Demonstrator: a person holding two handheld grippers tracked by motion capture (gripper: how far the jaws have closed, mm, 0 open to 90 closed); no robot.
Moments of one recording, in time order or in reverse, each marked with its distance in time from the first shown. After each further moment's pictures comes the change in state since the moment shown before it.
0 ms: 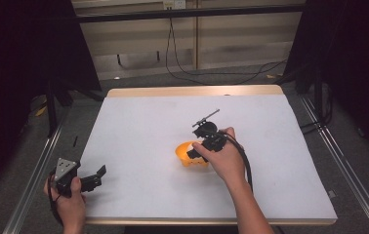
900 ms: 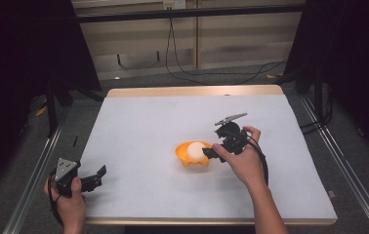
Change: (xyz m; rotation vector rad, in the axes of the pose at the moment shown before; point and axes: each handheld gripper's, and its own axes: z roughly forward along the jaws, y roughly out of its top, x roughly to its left) left arm -0.001 0.000 0.000 -0.001 0.001 0.004; right arm -0.031 -0.036 -0.034 -0.171 -0.101 0.061
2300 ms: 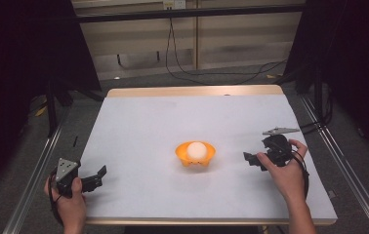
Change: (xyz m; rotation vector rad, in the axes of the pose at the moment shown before) left arm -0.001 0.000 -0.001 -0.001 0.002 0.014; right arm -0.083 -0.082 -0.041 -0.065 -0.156 0.135
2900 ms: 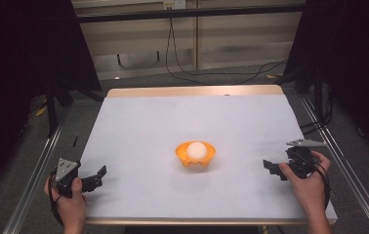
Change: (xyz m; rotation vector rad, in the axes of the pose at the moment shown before) left arm 0.000 0.000 0.000 -0.001 0.000 0.000; right arm -0.043 -0.046 -0.021 -0.047 -0.027 0.070
